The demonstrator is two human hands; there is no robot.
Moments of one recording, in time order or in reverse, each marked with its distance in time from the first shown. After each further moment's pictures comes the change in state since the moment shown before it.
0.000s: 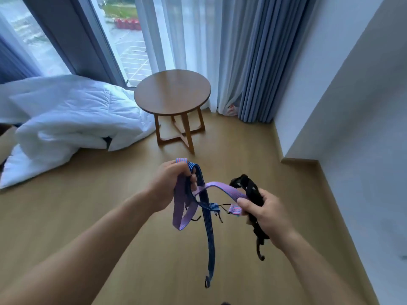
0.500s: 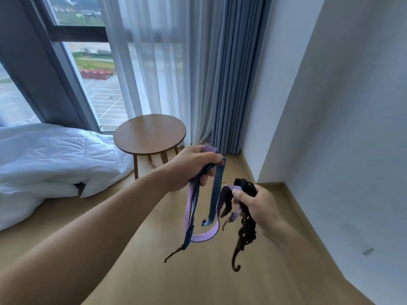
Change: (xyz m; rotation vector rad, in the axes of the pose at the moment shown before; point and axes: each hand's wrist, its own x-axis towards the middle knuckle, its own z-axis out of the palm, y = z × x) left_hand -0.036 0.109 0.036 0.386 -0.388 0.224; right_hand -0.043 -0.081 0.033 -0.062 0.303 -0.067
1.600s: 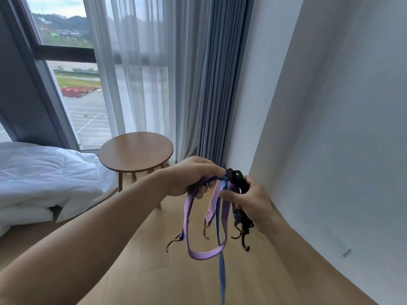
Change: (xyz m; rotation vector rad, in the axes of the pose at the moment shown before) left_hand -0.025 0.015 -0.030 0.071 -0.311 -0.034; right_hand -0.027 -0.044 0.029 0.019 0.006 -0.217
